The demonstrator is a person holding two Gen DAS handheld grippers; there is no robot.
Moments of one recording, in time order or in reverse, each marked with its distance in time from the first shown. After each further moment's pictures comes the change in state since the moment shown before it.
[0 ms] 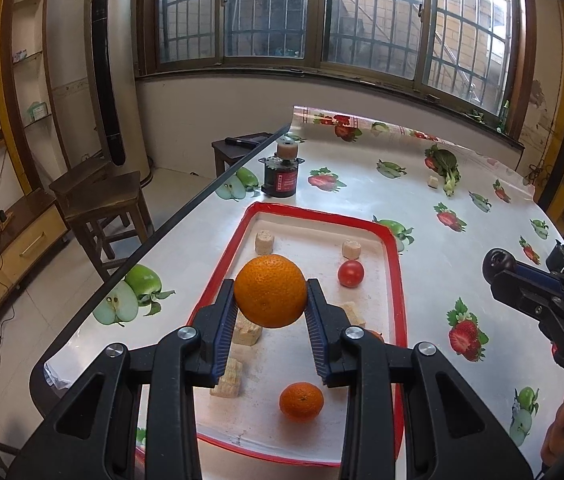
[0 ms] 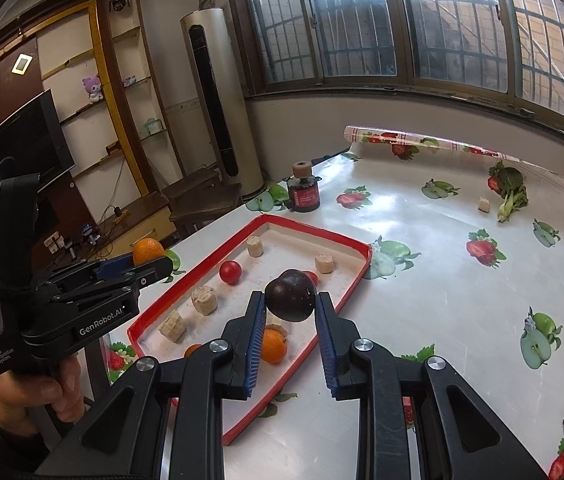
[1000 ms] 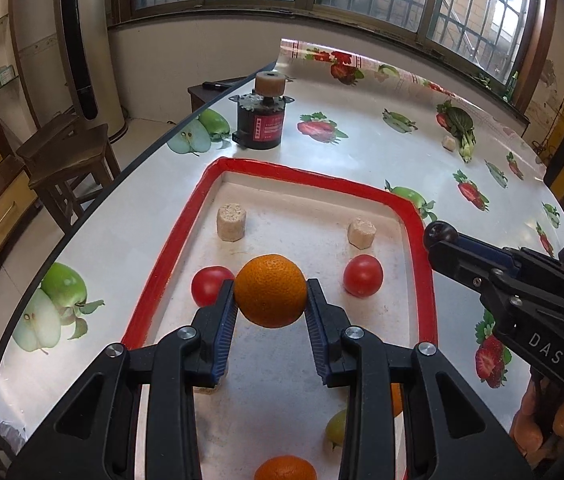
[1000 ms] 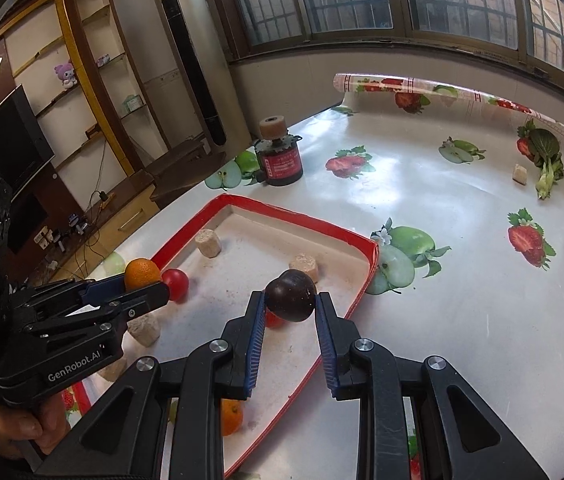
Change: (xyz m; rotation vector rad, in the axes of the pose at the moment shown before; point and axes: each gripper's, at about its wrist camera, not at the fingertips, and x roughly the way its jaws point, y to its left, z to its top) left arm 0.113 -0.015 0.014 -0.001 0.219 -0.067; right arm 0.129 -0.043 0.021 0.056 0.146 0.002
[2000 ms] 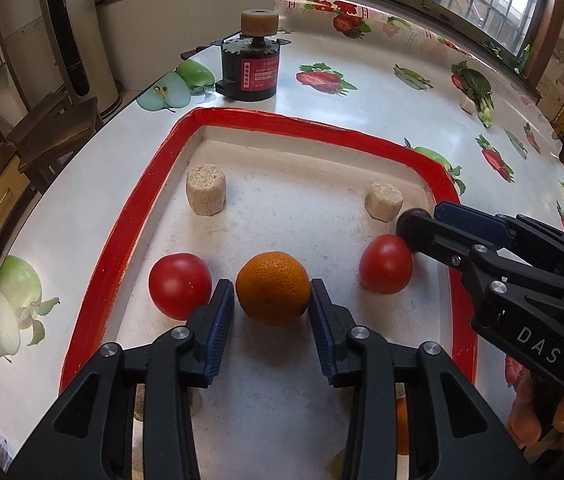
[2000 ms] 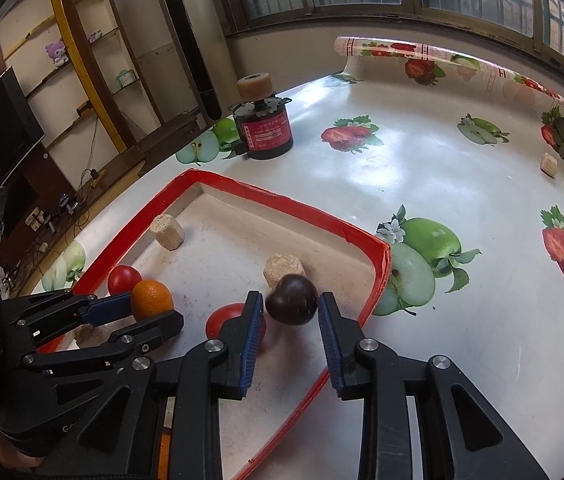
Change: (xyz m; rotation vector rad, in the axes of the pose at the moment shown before) left arm 0.046 -0.006 -0.002 0.018 0.131 0.021; right arm 0.061 -0.014 0.007 -0.023 0.085 -0.004
